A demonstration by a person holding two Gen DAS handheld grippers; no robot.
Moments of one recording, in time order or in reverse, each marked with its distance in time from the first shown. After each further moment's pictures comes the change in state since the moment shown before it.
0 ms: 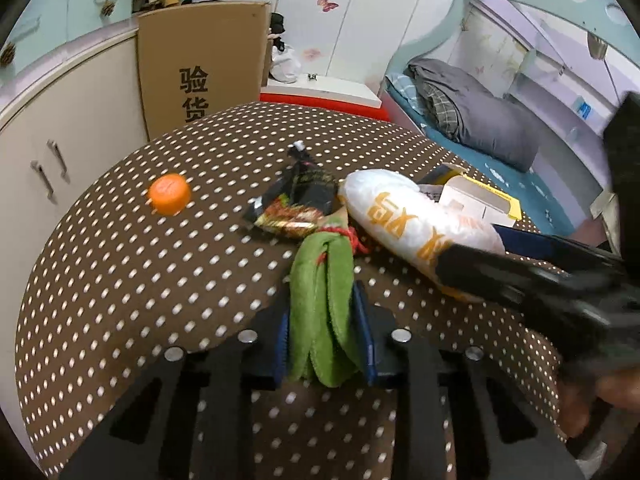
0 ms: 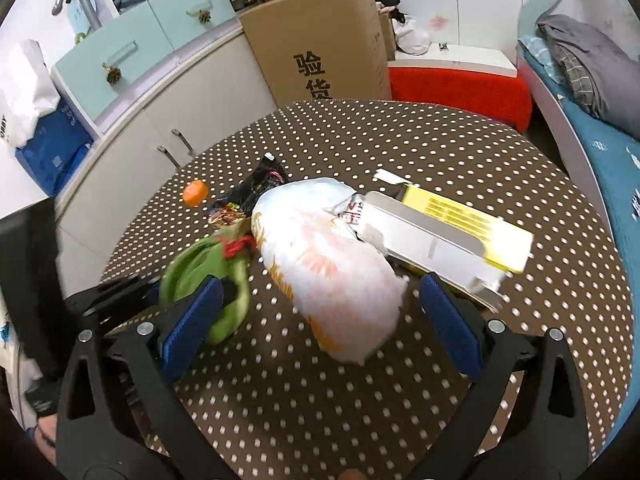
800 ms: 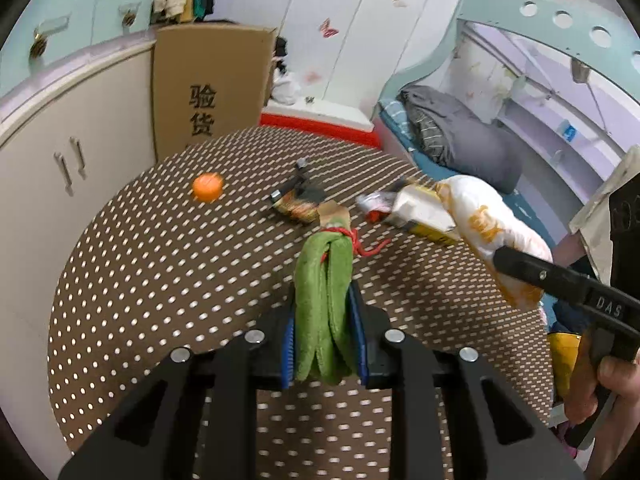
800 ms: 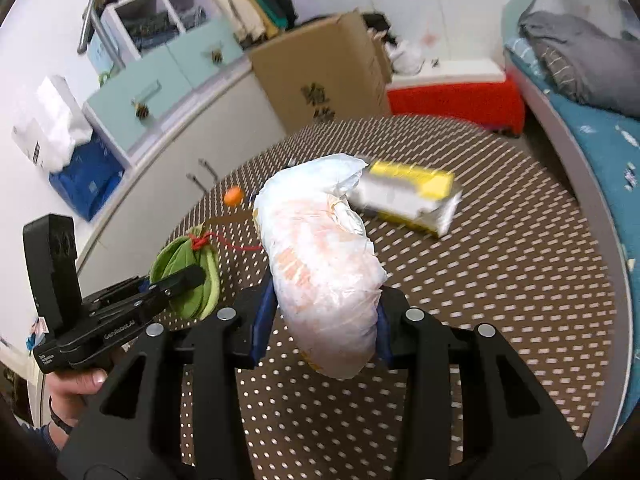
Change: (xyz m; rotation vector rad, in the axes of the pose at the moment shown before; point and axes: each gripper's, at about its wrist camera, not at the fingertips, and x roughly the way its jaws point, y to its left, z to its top) left arm -0.077 -0.006 -0.031 -0.020 -0.091 -0.044; right arm -0.118 -0.021 -0.054 0.108 -0.171 0.081
